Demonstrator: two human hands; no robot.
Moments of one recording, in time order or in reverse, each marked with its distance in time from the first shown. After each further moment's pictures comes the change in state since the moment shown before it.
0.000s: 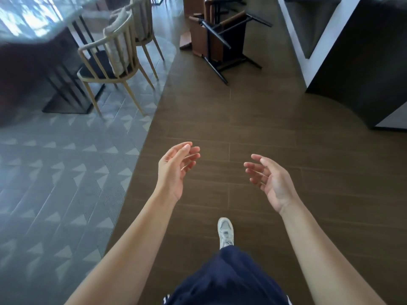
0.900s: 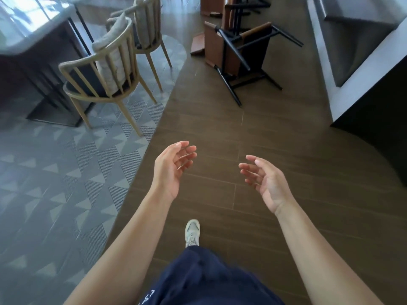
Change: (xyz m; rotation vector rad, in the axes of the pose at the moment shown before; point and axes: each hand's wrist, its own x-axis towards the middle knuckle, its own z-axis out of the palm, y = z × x) left_hand 0.400 0.091 0.085 -0.089 0.119 -0.060; right_hand 0.397 -0.145 0.120 -0.075 -0.077 0.057
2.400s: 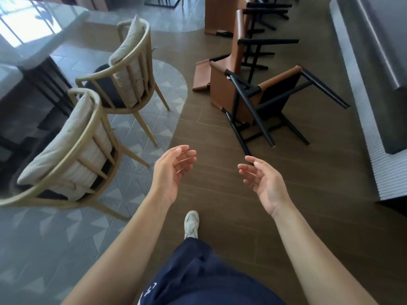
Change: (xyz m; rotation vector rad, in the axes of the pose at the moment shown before) left_hand 0.679 0.214 0.186 0.059 0.012 -0.027; right_hand 0.657 -0.275 0.195 0.026 -0.003 0.030
